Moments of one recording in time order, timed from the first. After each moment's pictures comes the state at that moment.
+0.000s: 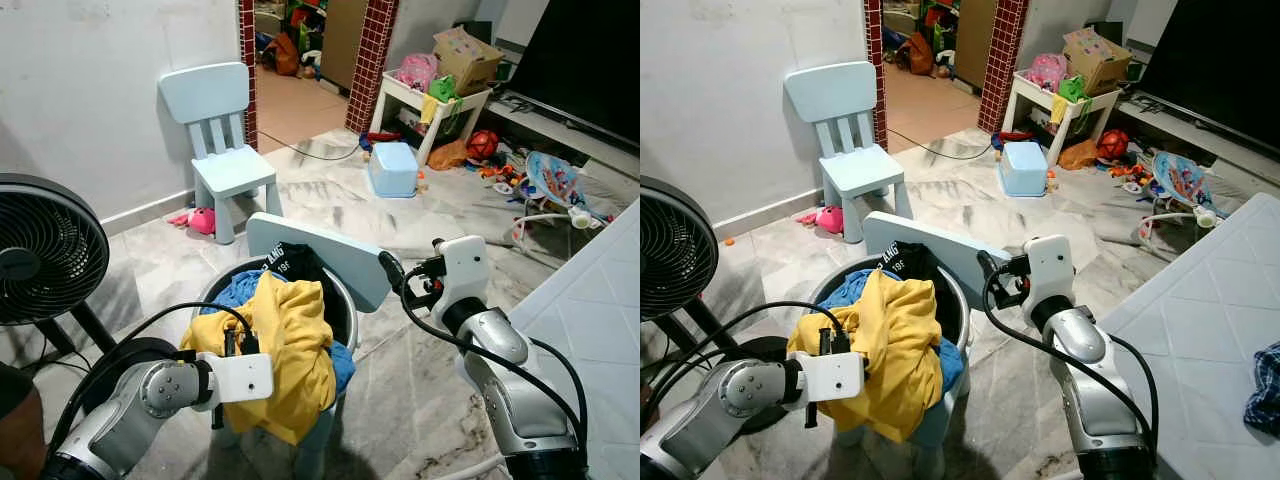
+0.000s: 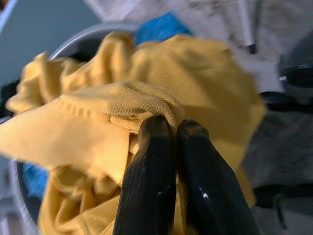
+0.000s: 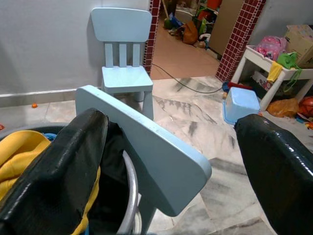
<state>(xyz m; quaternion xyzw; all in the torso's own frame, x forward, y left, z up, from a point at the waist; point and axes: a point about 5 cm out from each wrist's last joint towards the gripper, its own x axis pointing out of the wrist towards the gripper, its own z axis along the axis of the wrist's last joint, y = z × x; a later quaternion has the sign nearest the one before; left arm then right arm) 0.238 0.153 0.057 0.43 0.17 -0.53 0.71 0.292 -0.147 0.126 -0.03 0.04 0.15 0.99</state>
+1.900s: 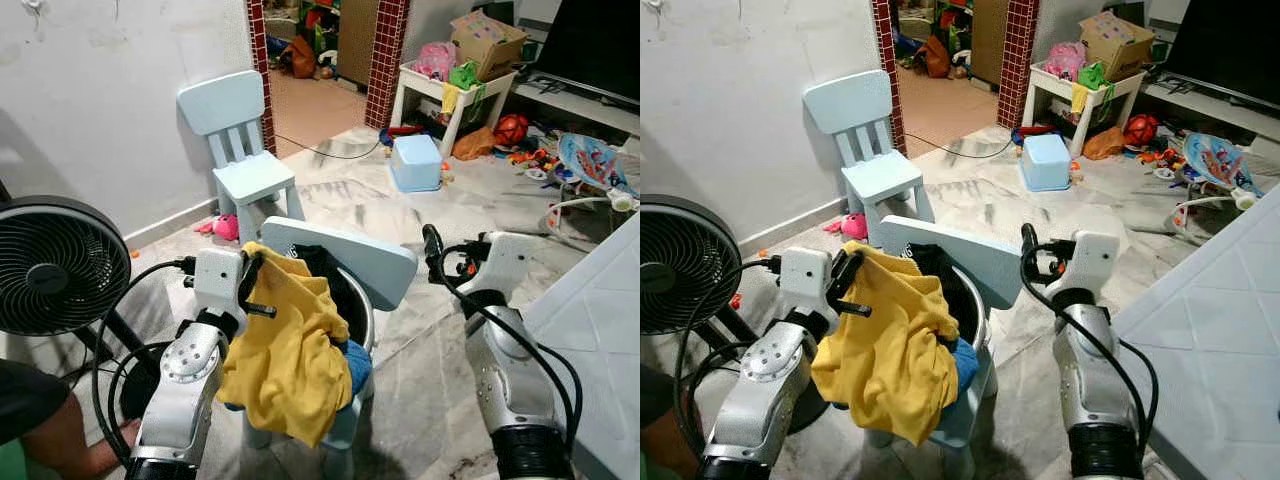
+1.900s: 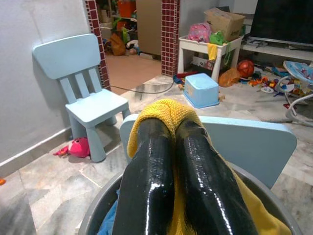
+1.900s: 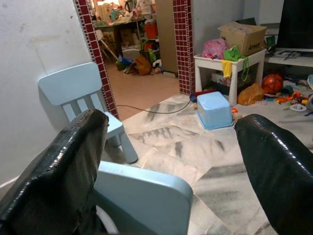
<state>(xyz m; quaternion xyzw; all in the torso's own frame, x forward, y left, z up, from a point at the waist) 0.281 0.135 0.108 0.01 0.02 -0.11 0.99 0.314 -0.177 0.122 0.08 -0.03 0.00 1.00</state>
